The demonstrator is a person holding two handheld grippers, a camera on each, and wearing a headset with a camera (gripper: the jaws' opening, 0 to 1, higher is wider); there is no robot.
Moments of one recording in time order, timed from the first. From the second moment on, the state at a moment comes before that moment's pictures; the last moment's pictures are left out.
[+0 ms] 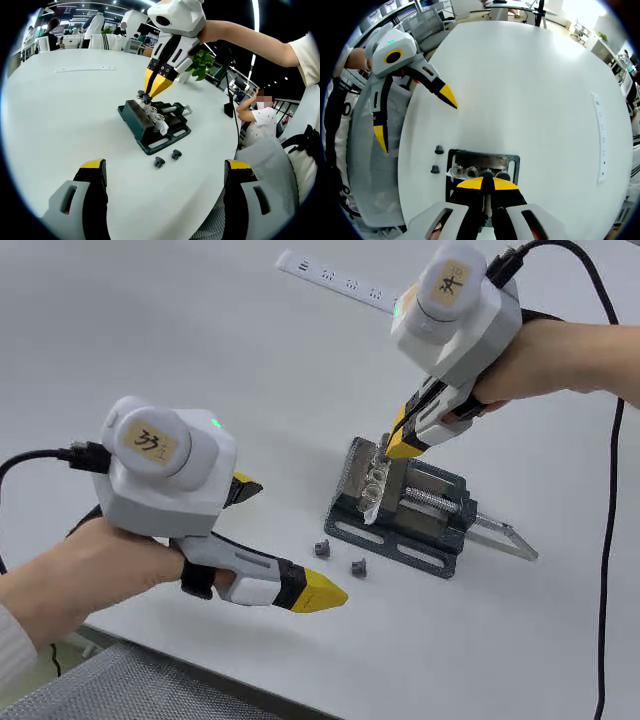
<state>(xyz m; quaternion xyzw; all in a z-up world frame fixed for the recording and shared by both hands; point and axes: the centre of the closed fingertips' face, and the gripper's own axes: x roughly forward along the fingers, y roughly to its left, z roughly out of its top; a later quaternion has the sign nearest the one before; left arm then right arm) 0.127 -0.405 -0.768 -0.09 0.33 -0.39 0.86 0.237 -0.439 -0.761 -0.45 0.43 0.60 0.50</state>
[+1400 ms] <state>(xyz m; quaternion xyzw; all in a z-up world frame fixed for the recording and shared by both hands) 0.132 -0.406 -0.774 -0.09 0.34 -0.38 0.85 0.237 -0.442 -0.767 -0.48 0.45 0.57 0.49</state>
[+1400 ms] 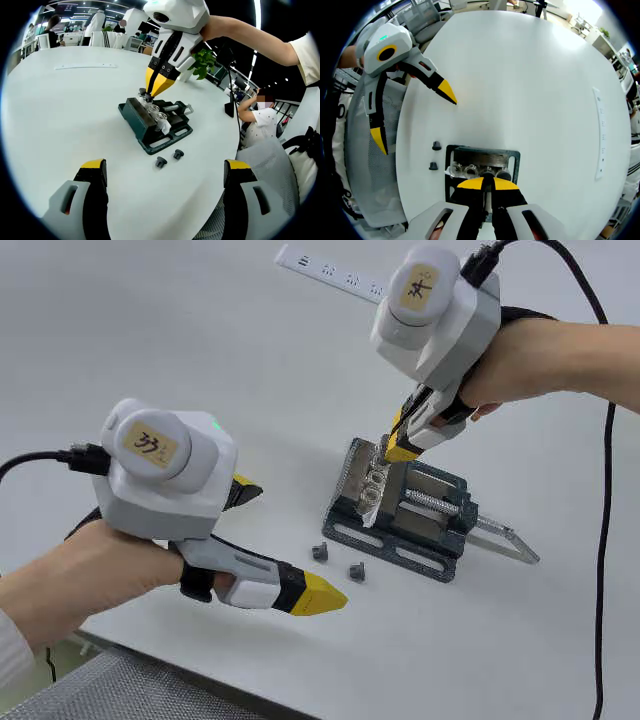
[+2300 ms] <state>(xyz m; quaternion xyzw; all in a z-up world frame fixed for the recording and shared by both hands) 0.131 -0.404 -0.781 -0.10 0.34 -0.38 0.85 0.235 -0.442 -0.769 -0.51 0.47 0.55 0.47</state>
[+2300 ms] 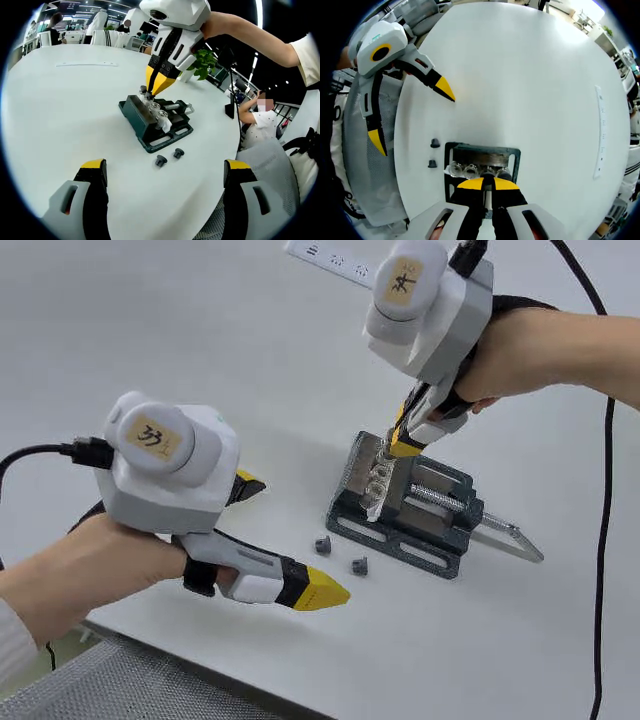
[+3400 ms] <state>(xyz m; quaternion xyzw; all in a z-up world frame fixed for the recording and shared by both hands) 0.132 -0.401 -0.775 -0.10 0.34 -0.38 0.85 0.237 -0.442 -0.759 -0.46 0.44 0.59 0.49</state>
